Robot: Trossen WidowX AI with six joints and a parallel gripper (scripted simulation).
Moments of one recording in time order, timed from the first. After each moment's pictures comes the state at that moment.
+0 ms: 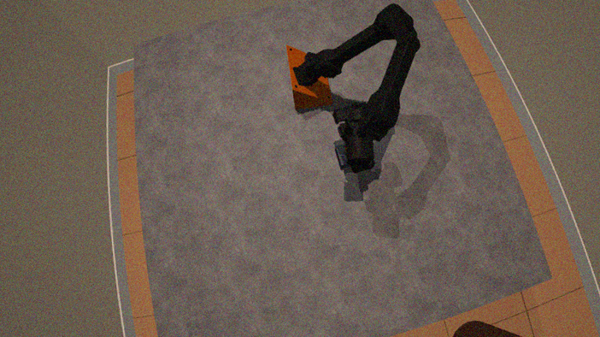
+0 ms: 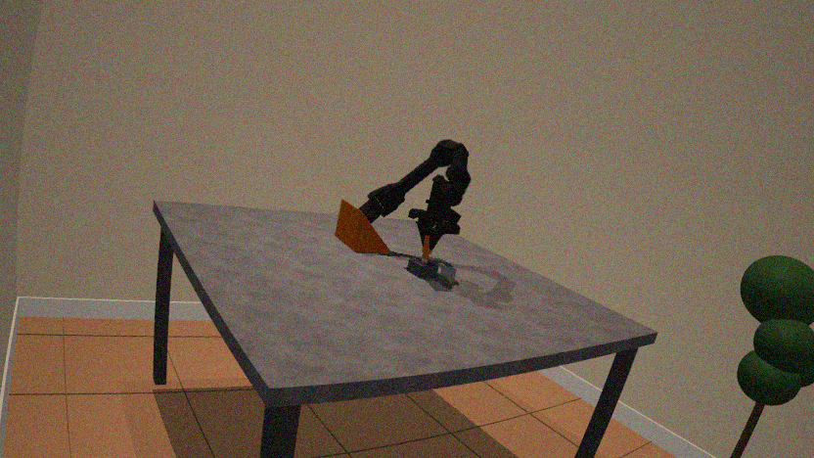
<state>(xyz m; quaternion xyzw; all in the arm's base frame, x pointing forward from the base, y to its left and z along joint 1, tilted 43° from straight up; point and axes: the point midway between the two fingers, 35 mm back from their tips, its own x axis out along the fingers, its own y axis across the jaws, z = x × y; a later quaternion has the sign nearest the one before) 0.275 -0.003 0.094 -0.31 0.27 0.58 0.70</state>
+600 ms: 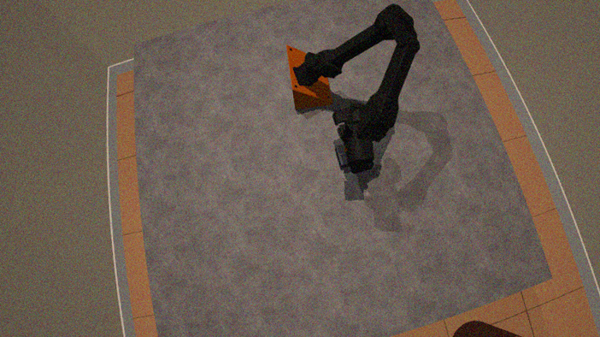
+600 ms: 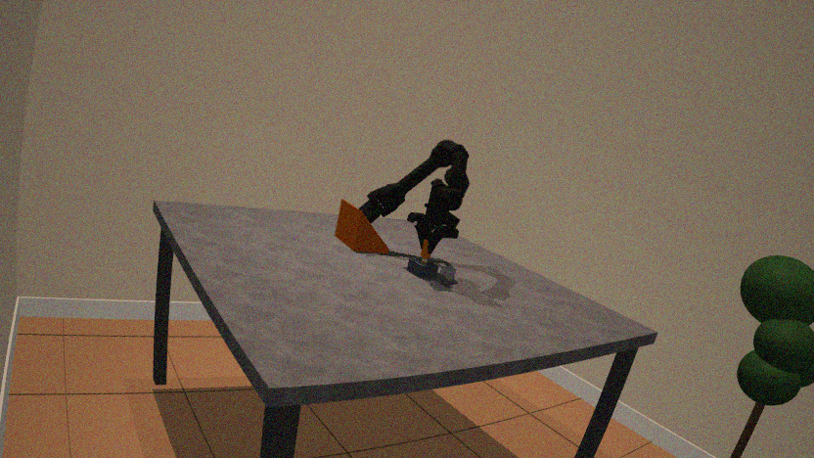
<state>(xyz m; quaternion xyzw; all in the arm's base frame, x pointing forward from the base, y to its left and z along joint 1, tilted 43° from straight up) 0.275 0.006 0.085 -0.31 0.27 0.58 0.70</state>
